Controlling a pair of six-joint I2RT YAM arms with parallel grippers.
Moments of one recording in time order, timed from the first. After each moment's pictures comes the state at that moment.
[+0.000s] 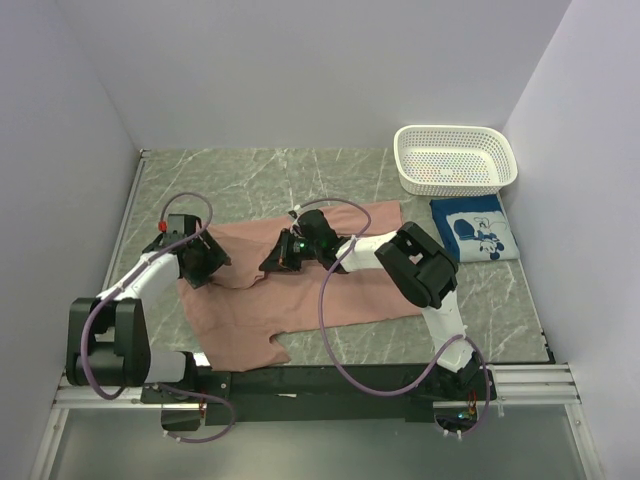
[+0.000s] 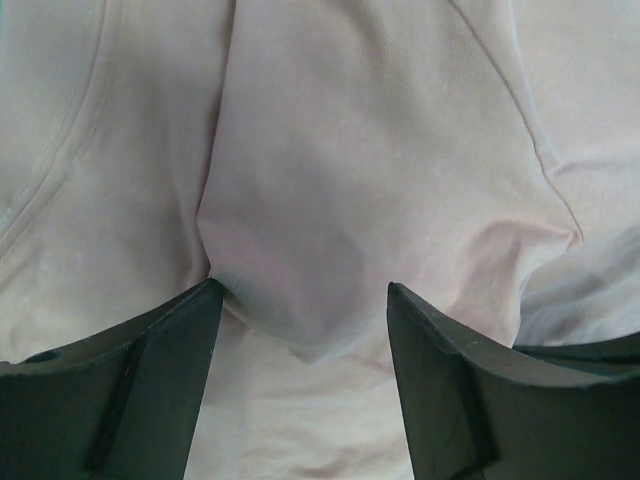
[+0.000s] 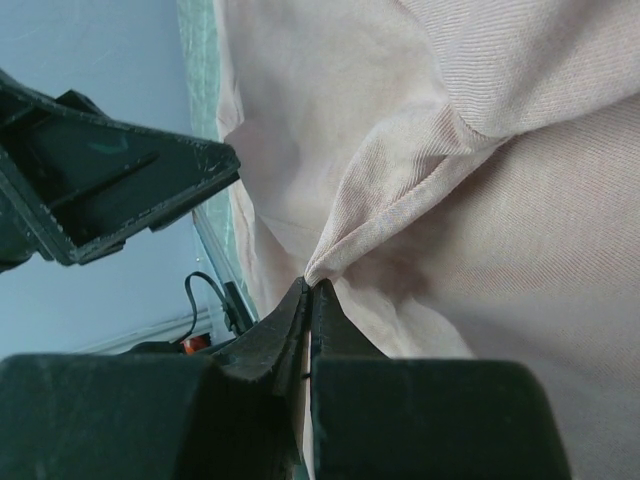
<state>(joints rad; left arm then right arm) -0.02 1.33 0.70 -0.41 0.05 -0.74 0.77 2.14 1.21 0.40 -0.52 1.07</state>
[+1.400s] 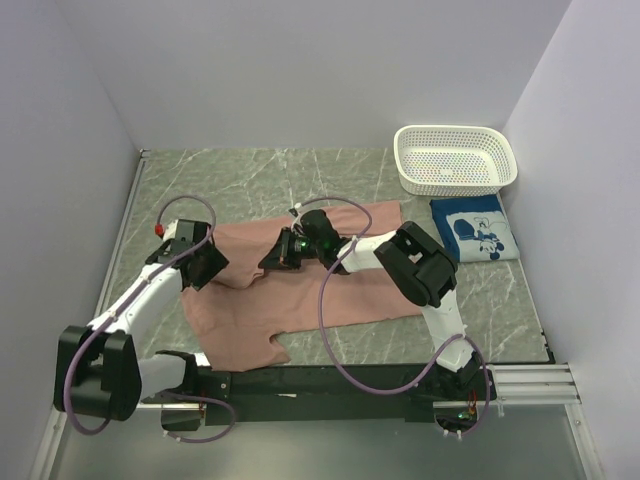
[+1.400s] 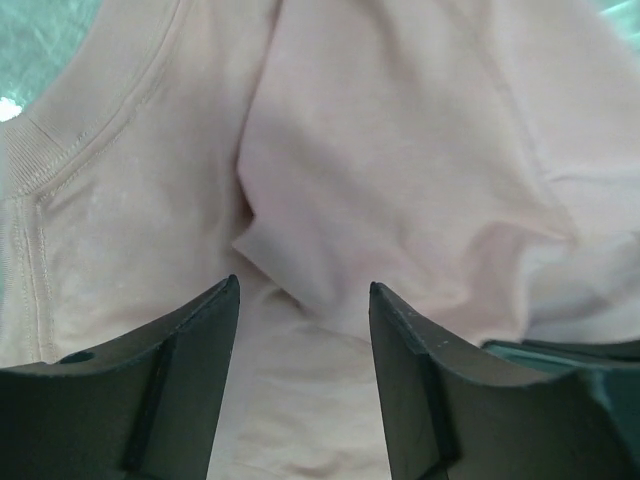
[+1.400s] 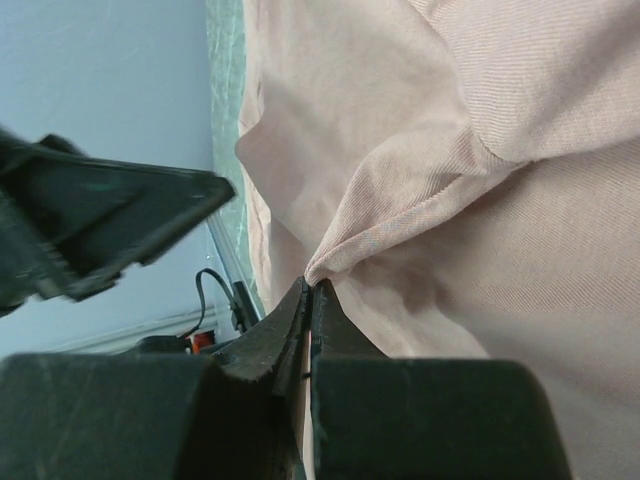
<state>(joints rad) -0.15 1.18 0.69 -0.49 -0.18 -0.89 0.76 2.15 1.20 0.49 -0.54 1.07</state>
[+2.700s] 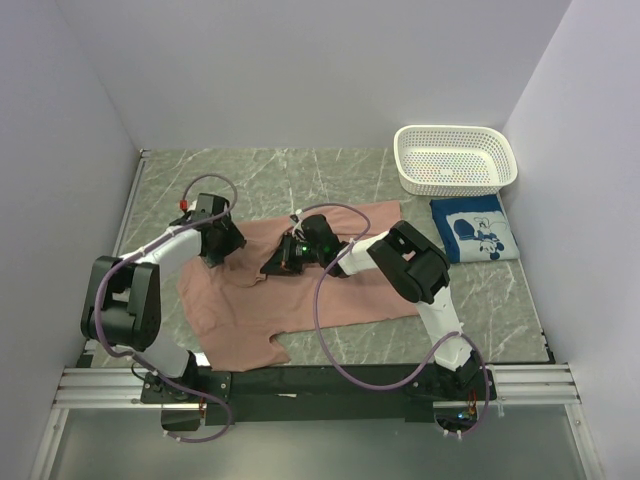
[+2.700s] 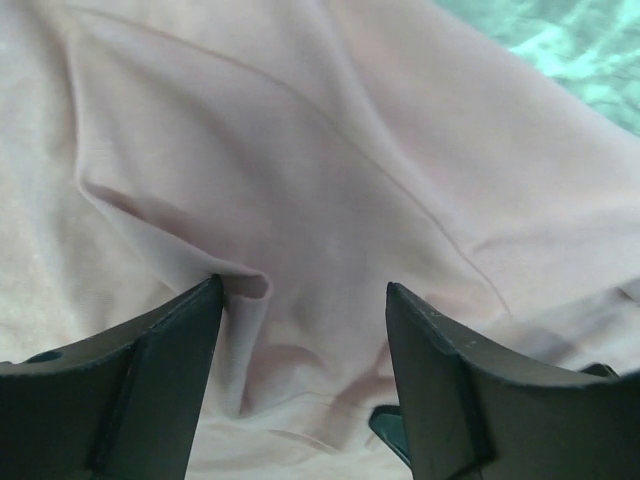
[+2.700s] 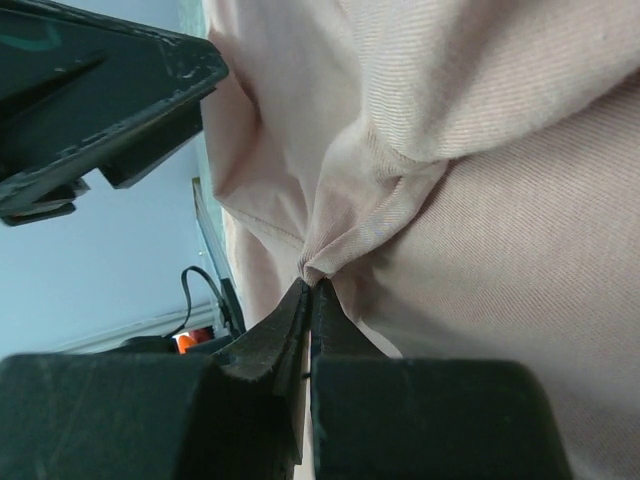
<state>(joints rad) -0.18 1.57 0.91 -0.39 -0.13 -0.81 0.75 2.22 1.19 0.53 -0.57 1.09</state>
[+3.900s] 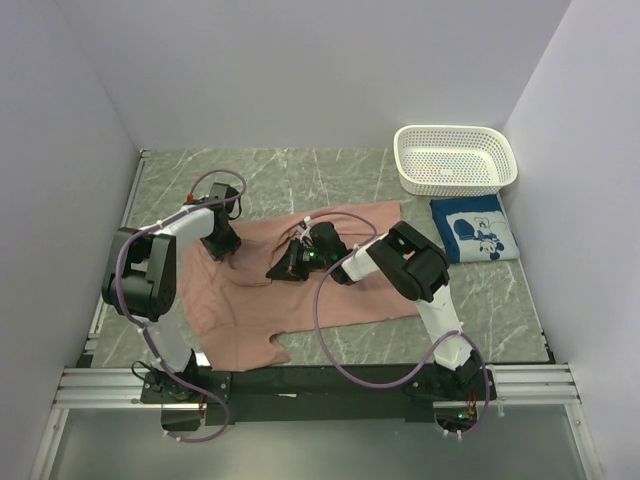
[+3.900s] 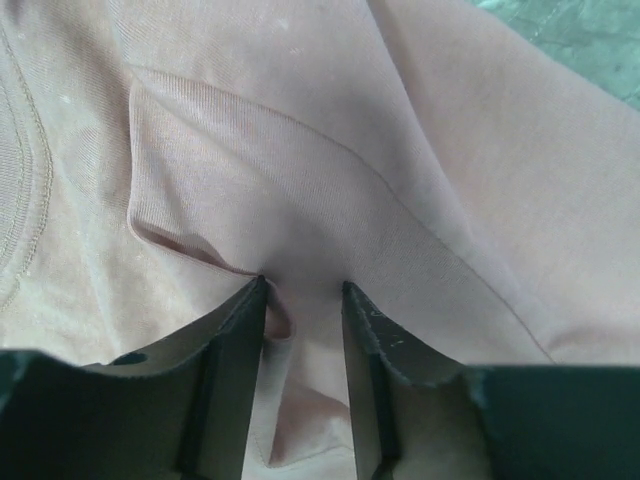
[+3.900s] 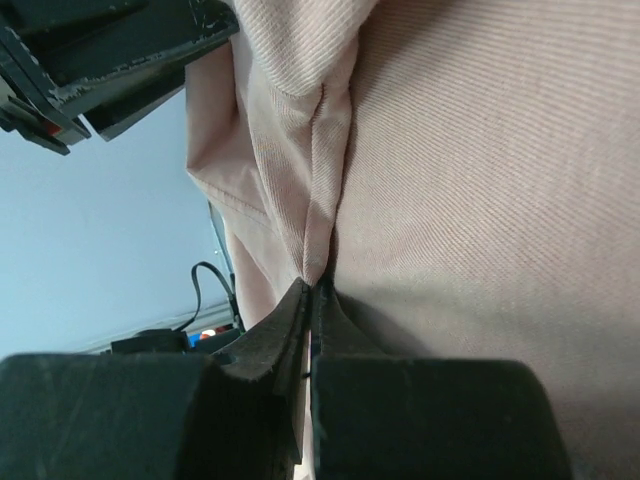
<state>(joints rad) -0.20 1.78 1.12 -0.60 -0.27 -0.80 0.74 2.23 1.09 0.67 -0.59 1.17</state>
